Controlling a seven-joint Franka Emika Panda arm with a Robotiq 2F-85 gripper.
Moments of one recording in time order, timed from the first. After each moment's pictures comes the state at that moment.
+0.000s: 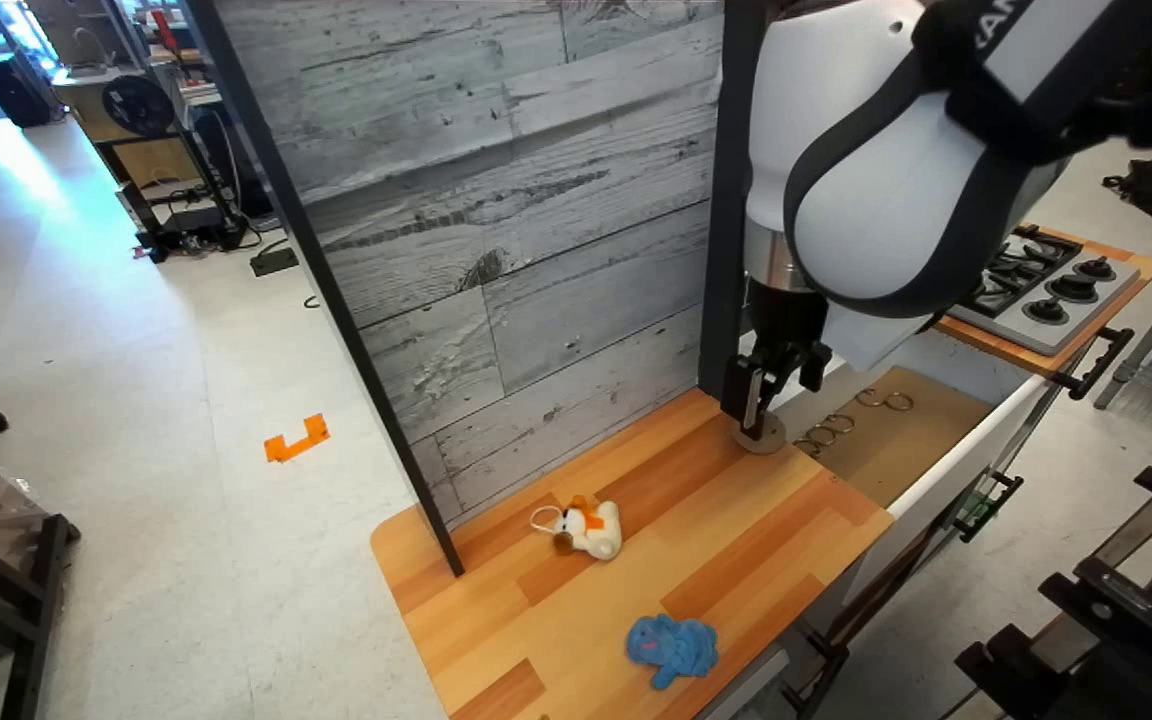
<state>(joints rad) 0.18 0.95 -0.06 -1.81 -0.11 2.73 0.10</state>
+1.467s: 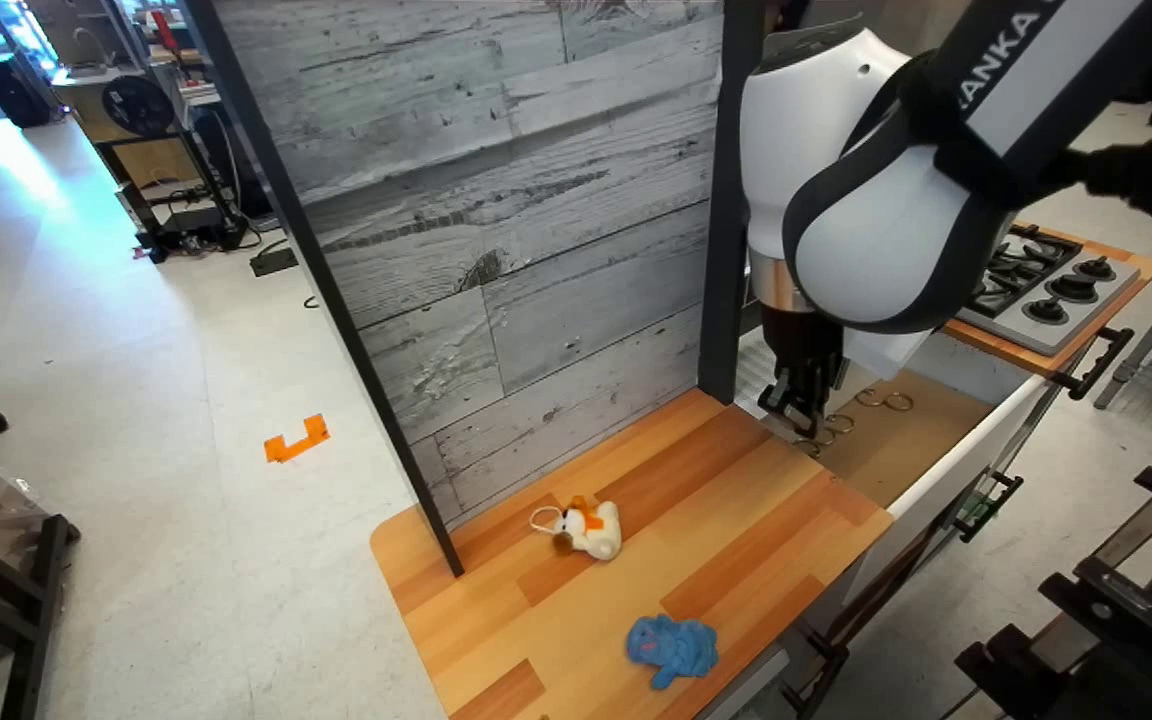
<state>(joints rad) 0.19 0.99 -0.09 -1.75 -0.19 2.61 0.04</state>
